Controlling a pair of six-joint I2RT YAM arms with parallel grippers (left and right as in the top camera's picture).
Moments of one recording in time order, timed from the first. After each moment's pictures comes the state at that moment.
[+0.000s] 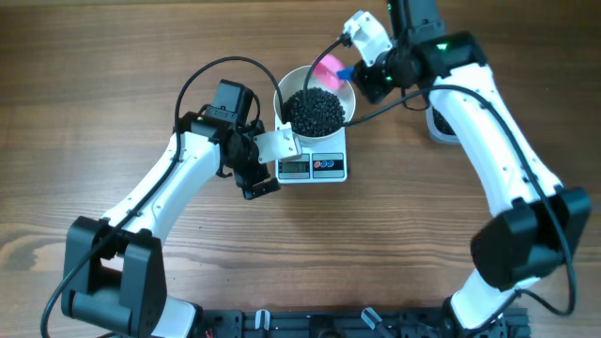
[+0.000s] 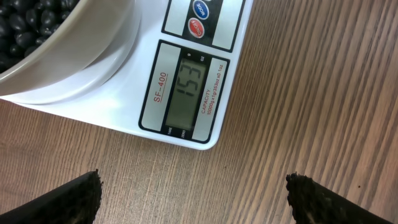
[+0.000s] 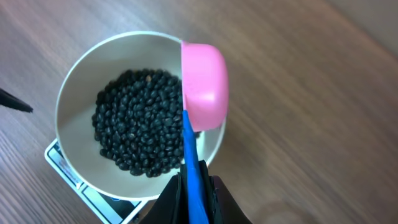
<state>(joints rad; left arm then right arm) -0.31 1.66 1.12 -0.79 0.34 0.99 0.31 1.86 1.74 -0.91 -0.25 -0.42</state>
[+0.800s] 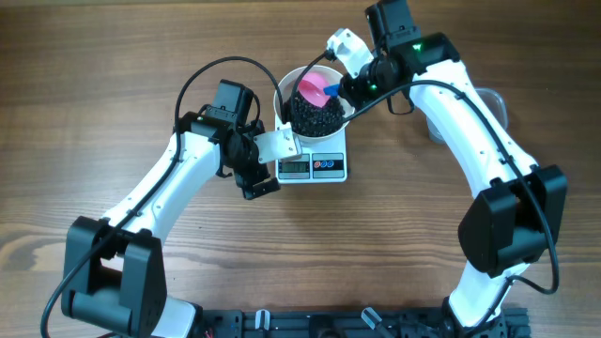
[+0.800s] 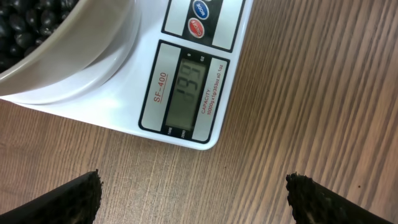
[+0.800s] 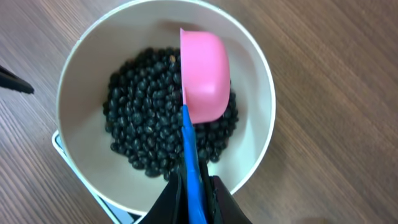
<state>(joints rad) -0.31 1.66 1.12 -0.79 0.34 0.99 0.34 1.95 1.74 -0.93 -0.27 -0.45</state>
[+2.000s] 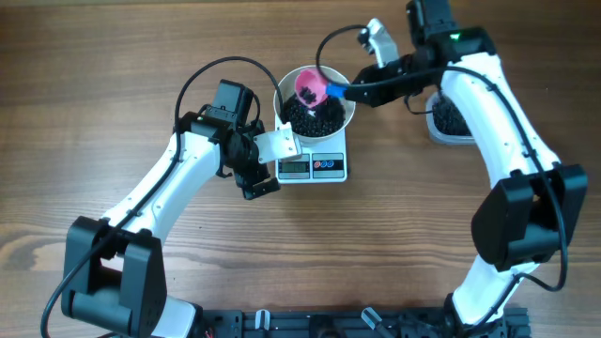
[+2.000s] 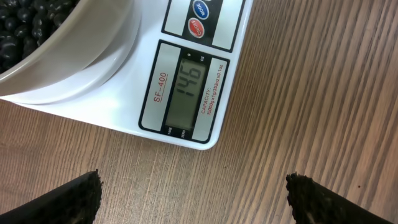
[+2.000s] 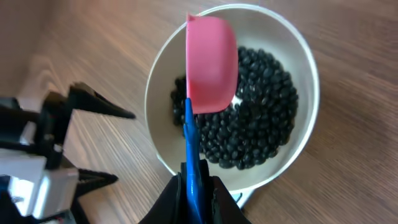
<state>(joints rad) -0.31 1.66 1.12 -0.79 0.34 0.99 0.19 1.95 1.74 -1.01 -0.69 -0.18</state>
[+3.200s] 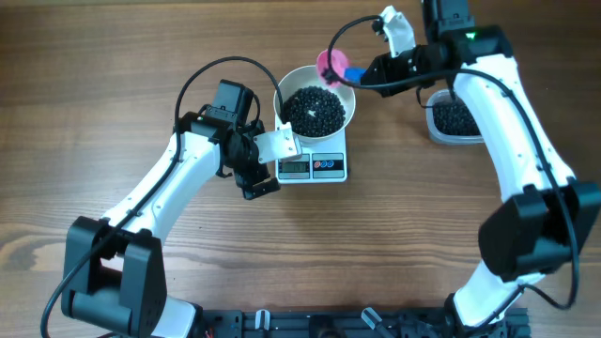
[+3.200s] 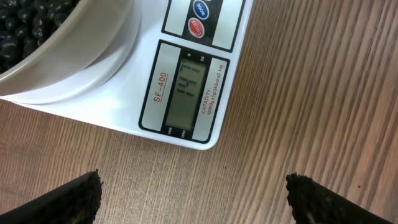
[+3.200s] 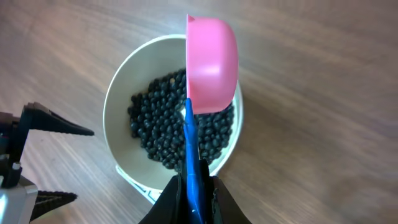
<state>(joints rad) -0.31 1.66 1.12 -0.79 0.34 0.99 0.18 1.88 1.75 -0.97 -0.49 -0.16</state>
